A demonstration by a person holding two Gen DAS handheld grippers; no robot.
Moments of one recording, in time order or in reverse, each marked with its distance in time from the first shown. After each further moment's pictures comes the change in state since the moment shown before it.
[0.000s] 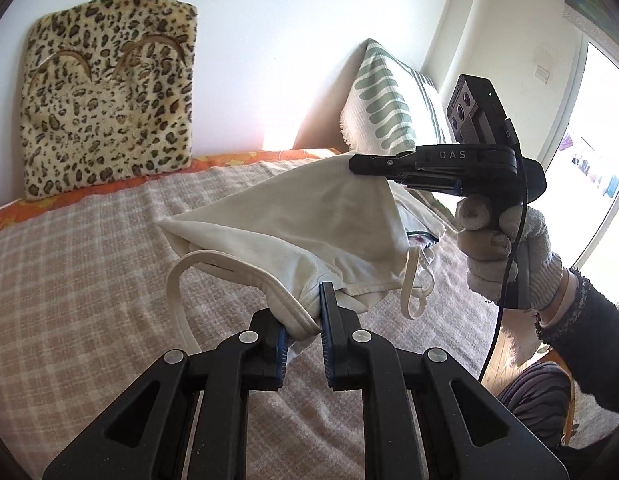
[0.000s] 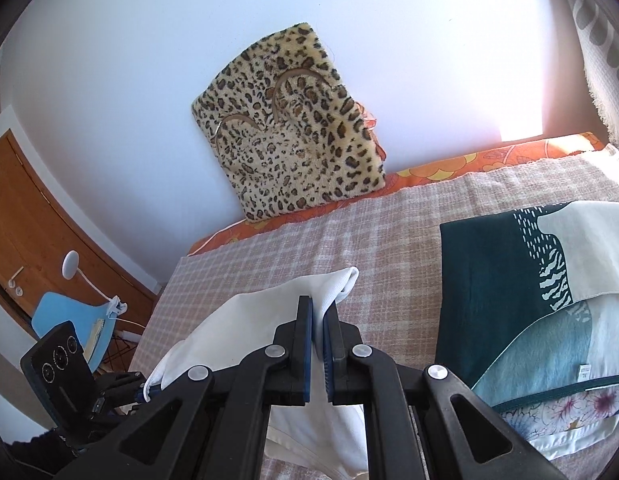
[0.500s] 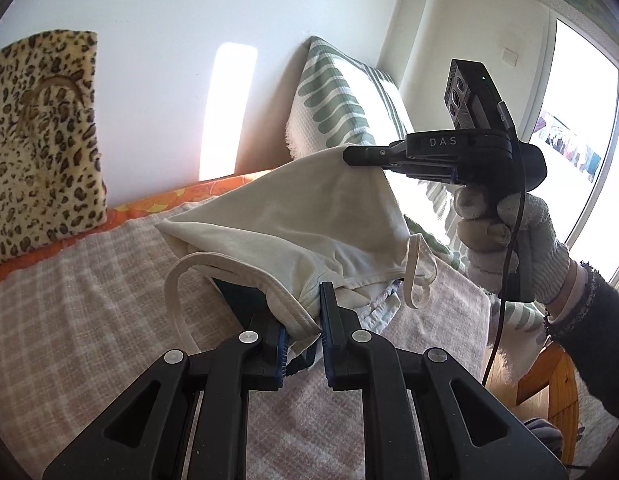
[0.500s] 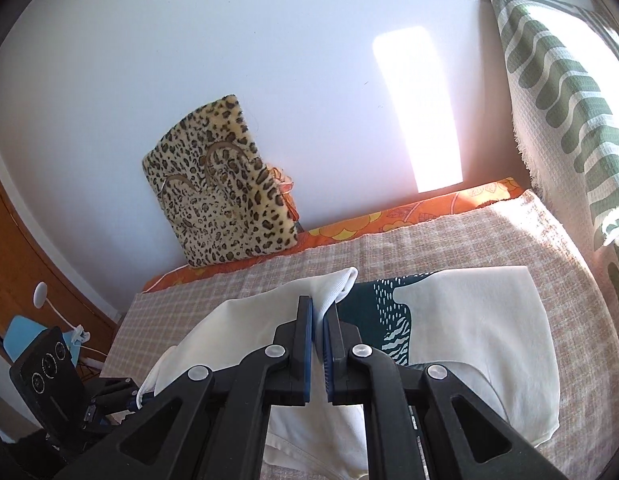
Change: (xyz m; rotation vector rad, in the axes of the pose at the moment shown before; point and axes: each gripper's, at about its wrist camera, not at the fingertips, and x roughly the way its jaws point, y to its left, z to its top) left arm 0.084 -0.075 0.055 0.112 -0.025 -0.092; right arm -0.080 -0.093 0.047 0.016 -0.108 -0.165
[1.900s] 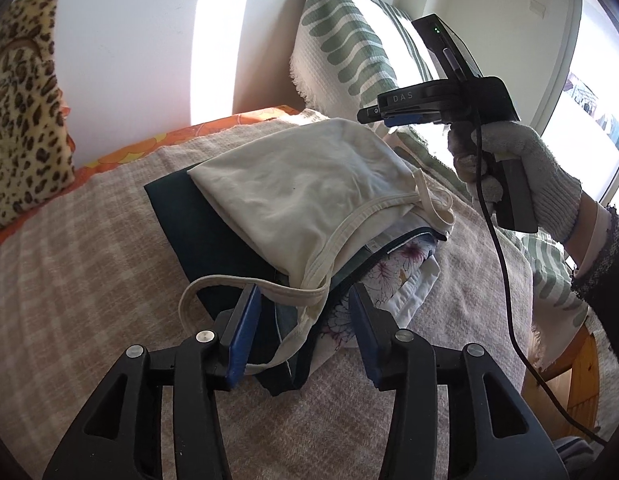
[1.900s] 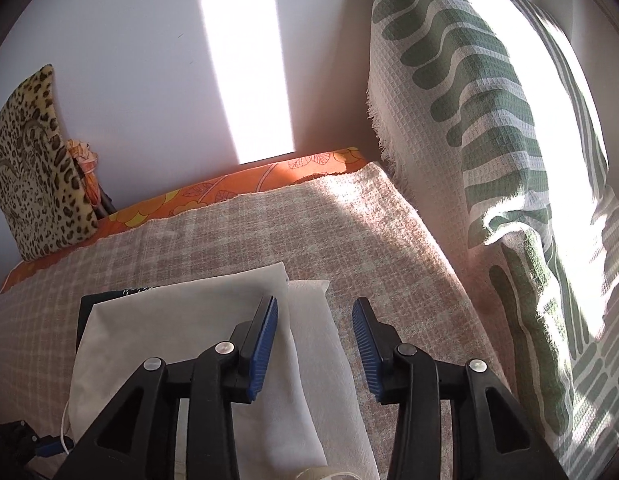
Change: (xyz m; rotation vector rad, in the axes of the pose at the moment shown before) left arm 0.086 -0.012 -0.031 0.017 0.176 0.083; right arm 0.060 -0.133 0.018 0.011 0.124 -0.501
